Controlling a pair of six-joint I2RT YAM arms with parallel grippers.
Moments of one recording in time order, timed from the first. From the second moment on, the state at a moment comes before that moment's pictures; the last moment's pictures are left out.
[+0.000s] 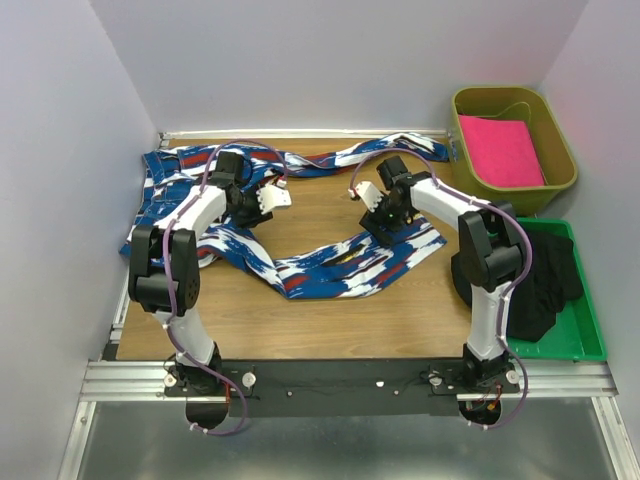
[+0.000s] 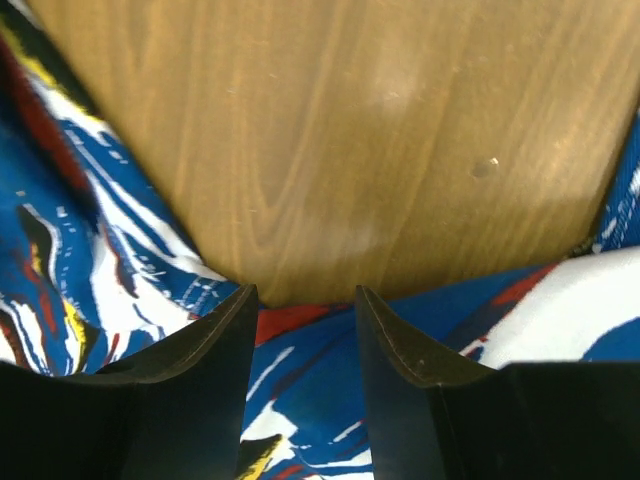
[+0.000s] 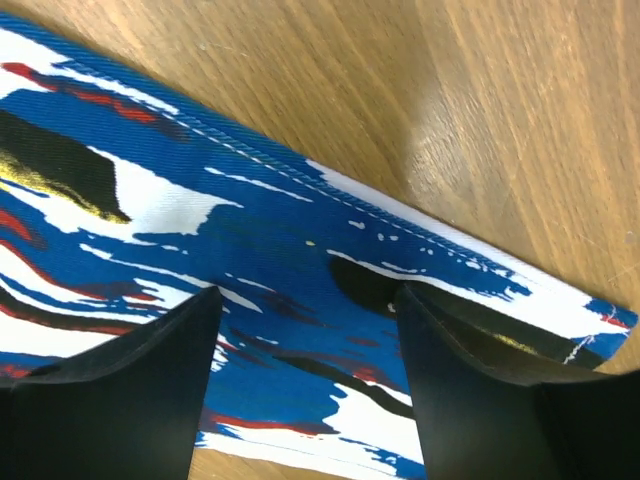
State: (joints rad) left arm -0.13 1.77 1.28 -0.61 0.35 1.13; right arm 0.40 2.04 1.48 -0.71 -0.16 -0.62
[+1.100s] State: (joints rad) left arm 0.06 1.24 1.00 -0.58 0.38 1.26; right arm 0.31 1.46 1.21 -0.97 -0.21 -0.50
